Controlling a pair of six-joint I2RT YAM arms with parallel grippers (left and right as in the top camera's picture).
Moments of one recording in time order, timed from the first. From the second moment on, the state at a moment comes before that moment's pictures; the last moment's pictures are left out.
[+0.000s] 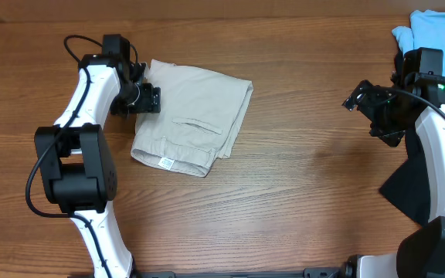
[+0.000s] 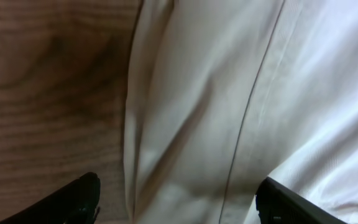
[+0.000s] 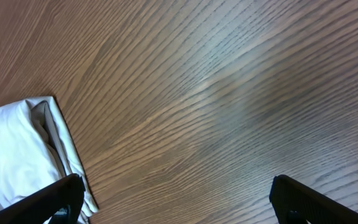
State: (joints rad) left arm 0.02 2.15 1.69 -0.95 0.13 0.01; right arm -0.18 1.60 1.41 -1.08 -0.22 0.51
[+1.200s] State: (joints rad) left arm -0.06 2.17 1.60 -0.77 -0.03 -0.10; right arm -0.18 1.60 1.41 -1.08 -0.22 0.51
